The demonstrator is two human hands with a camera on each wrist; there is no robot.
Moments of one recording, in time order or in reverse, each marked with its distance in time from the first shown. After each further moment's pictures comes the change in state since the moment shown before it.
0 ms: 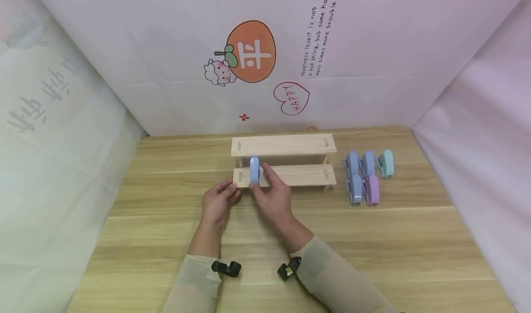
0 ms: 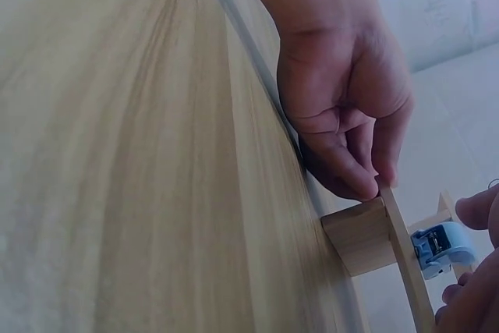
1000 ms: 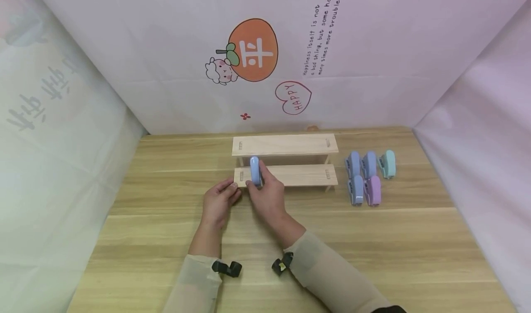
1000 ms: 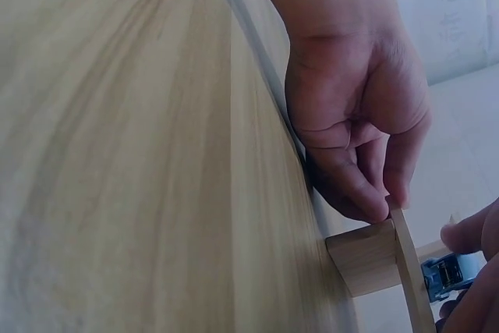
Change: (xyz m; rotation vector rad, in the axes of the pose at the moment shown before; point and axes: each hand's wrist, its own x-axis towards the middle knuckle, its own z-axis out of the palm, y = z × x) left_hand 0.001 -0.001 0.000 0.002 0.008 -0.003; right_hand 0.009 -0.005 0.019 -0.130 -0.013 0.017
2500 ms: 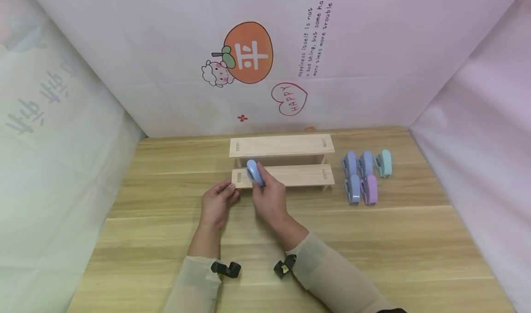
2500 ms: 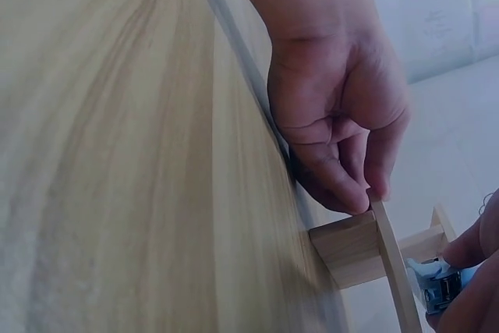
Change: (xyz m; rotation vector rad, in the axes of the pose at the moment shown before) left_hand -0.002 -0.001 0.003 -0.013 0.030 0.011; right_hand -0.005 0.006 -0.012 0.027 0.016 -0.094
